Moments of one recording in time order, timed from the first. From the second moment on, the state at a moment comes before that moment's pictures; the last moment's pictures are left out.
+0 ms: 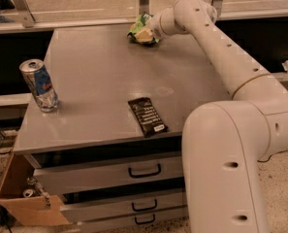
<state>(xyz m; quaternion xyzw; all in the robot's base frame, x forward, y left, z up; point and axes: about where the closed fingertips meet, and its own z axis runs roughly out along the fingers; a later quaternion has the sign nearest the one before) 0.912 -0.022 0.869 -0.44 0.73 0.06 0.51</state>
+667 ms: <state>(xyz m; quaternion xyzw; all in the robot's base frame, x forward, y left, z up) 0.879 0.005 0.941 -0.47 0.66 0.09 0.57</state>
